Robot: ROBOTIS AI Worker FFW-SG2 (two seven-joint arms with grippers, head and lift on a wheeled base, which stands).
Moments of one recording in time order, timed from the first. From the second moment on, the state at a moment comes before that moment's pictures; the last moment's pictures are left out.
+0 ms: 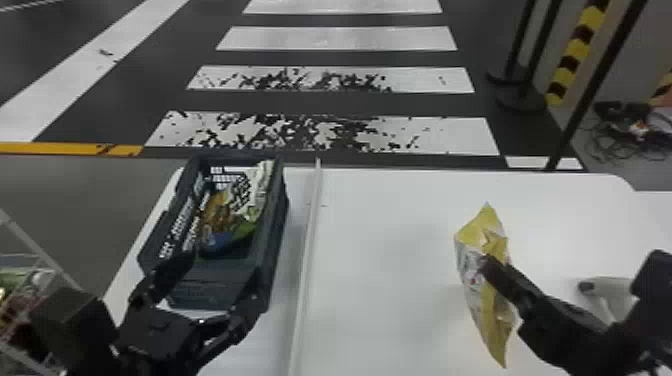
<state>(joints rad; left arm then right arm) 0.78 0.29 0.05 -2.41 0.31 0.24 -0.07 0.53 -0.15 -0.08 -2.35 -0.79 0.68 -0.21</state>
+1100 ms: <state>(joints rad) 0.75 0.29 -0.01 -2.40 0.25 0.26 -0.06 0.54 -0.05 -0.47 -2.19 -1.45 0.75 -0.11</state>
